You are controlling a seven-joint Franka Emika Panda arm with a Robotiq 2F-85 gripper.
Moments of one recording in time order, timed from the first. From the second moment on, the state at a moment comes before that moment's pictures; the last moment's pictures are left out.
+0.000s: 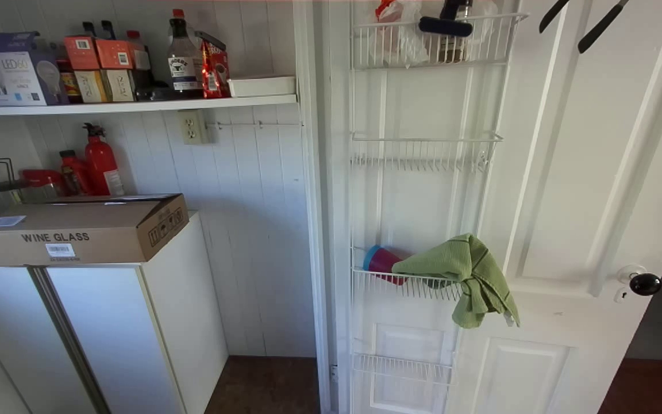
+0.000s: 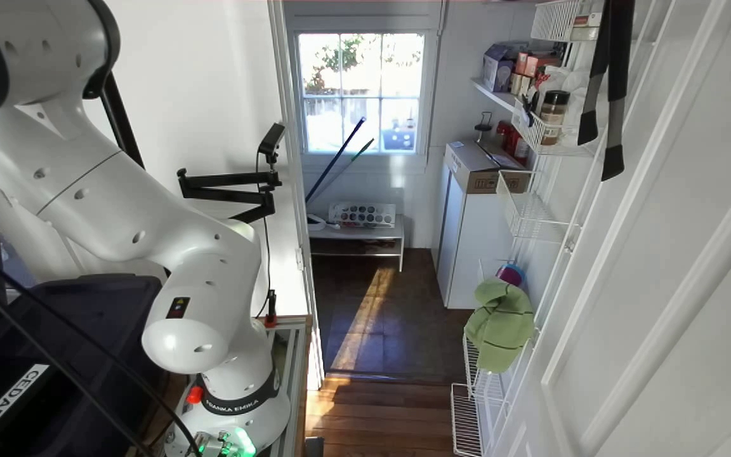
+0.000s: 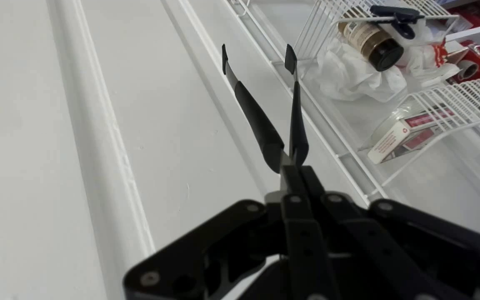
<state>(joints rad) 0.02 -0.60 -0.11 -1.82 0.33 1.91 0.06</state>
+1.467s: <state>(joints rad) 0.02 -0.51 -0.10 -1.70 0.42 1.86 0.14</state>
